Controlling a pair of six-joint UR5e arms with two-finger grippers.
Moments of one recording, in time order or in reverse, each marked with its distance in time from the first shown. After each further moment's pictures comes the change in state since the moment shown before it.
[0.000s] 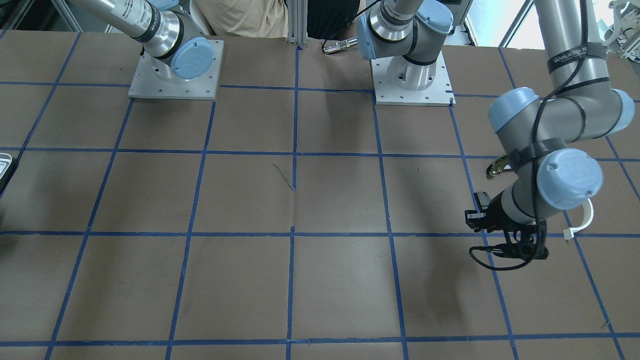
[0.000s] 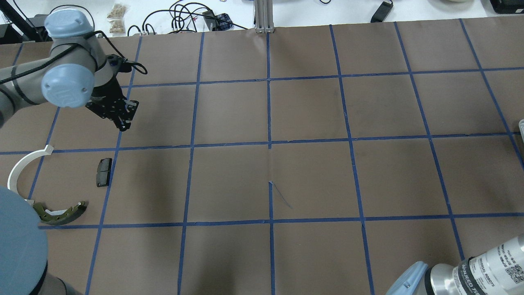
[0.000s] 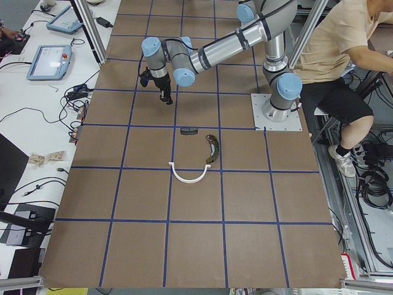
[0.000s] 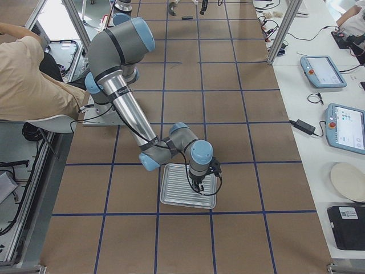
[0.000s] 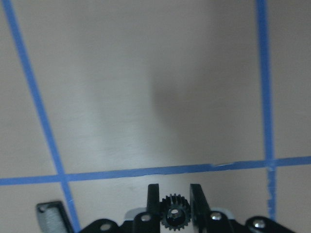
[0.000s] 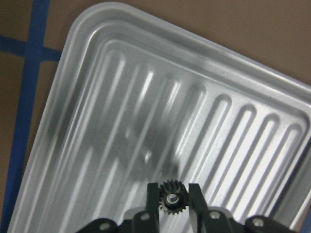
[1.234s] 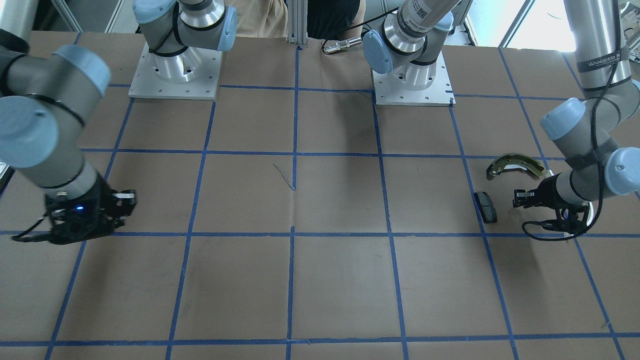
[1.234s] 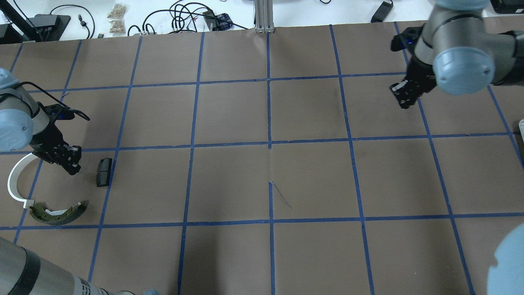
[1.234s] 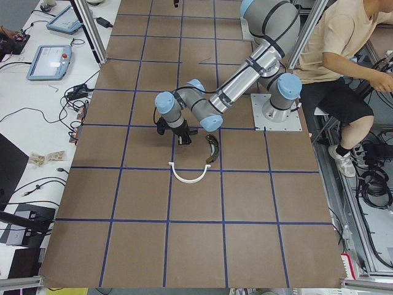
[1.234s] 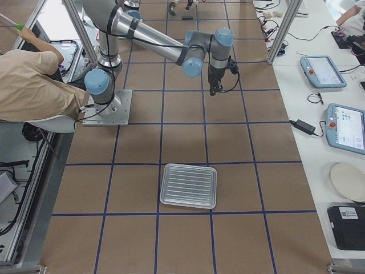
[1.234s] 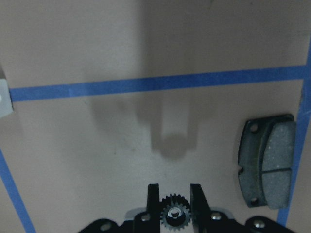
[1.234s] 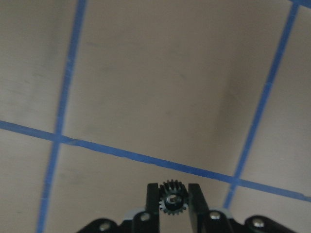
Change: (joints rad) left arm 0.314 -0.033 -0.186 0.136 0.008 0.301; right arm 0.834 -0.292 0.083 0.287 -0.023 0.819
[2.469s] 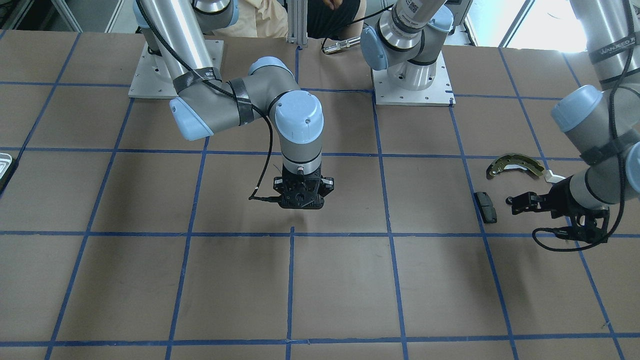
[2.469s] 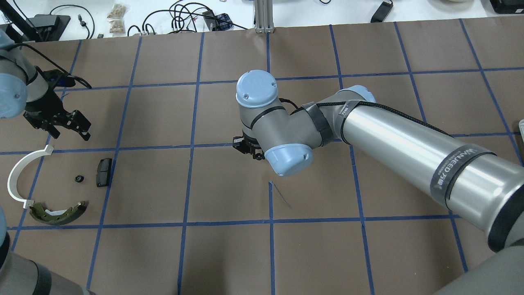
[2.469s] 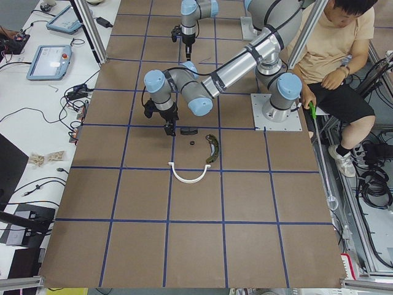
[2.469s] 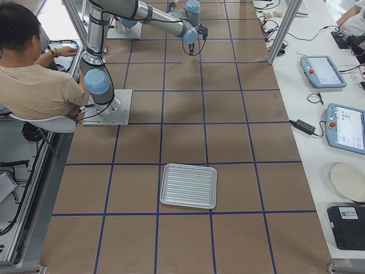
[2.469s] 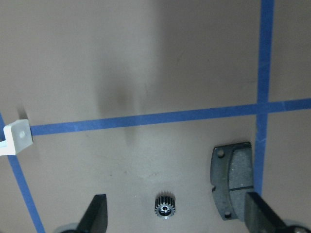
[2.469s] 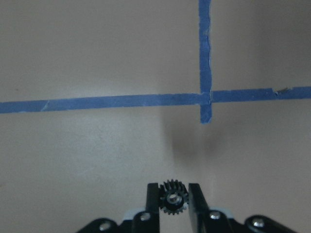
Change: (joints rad) left arm -0.134 0.045 0.212 -0.200 -0.042 -0.085; right arm 0.553 0.175 0.040 -0.283 0.129 0.879
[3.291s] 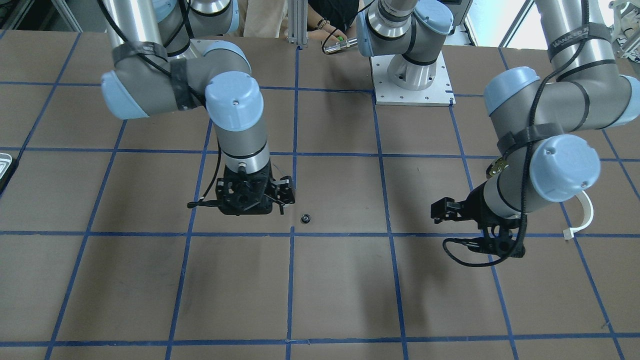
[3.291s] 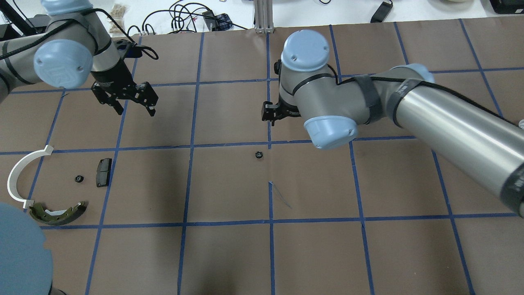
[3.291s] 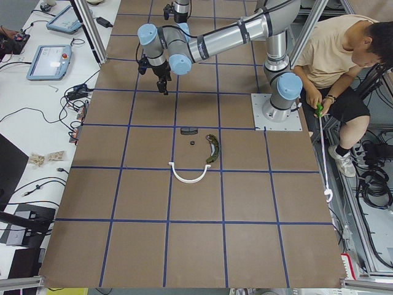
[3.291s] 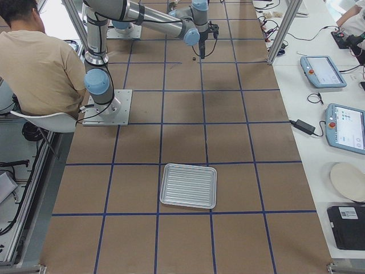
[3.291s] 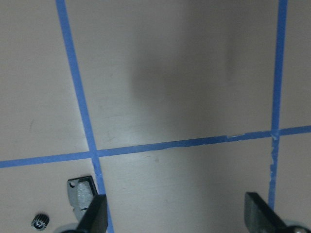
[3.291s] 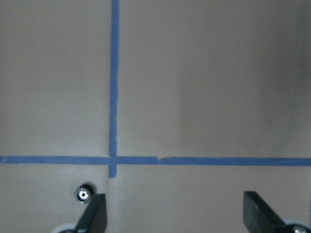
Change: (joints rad) left arm -0.316 0.006 0.073 -0.089 -0.108 -0.279; right arm -0.205 -0.163 0.000 0.086 -0.029 -0.253
